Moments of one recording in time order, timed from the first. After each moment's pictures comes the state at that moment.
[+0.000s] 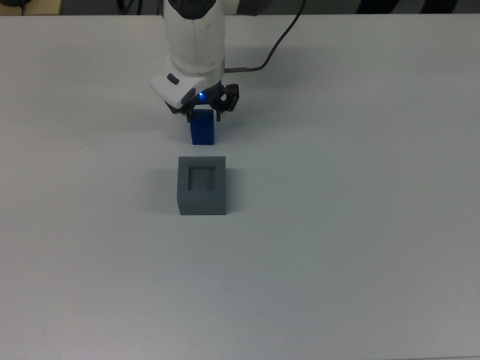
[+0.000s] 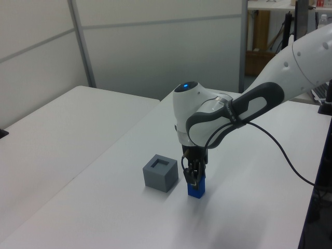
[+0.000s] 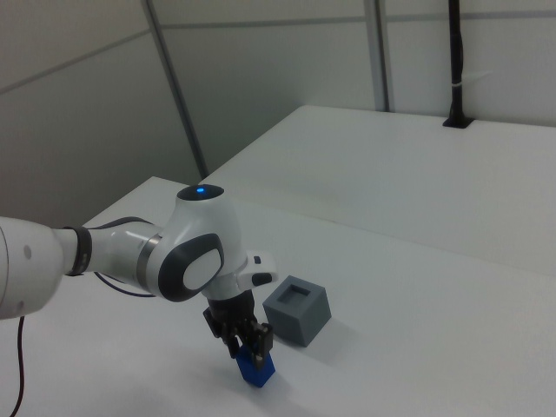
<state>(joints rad) 0.09 0.11 -0.04 -2.13 -0.01 2.17 -0.01</state>
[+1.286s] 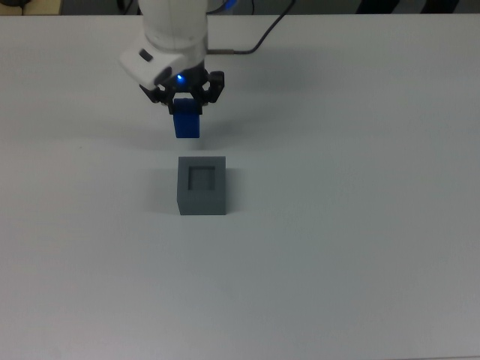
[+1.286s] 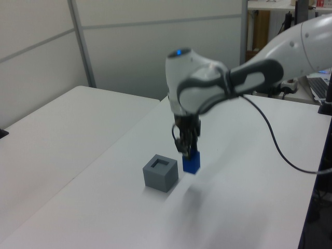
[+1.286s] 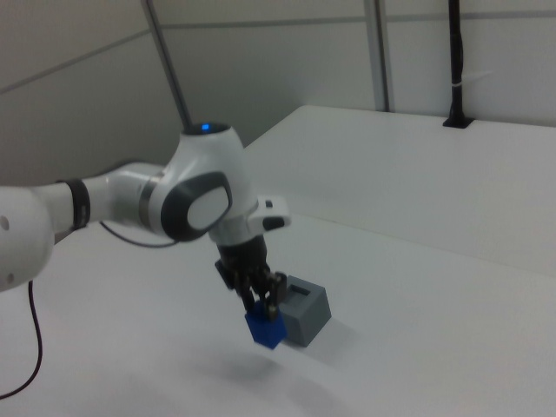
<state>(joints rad) 0.05 0.11 -0.05 -1.87 -0.02 1.95 -0.01</state>
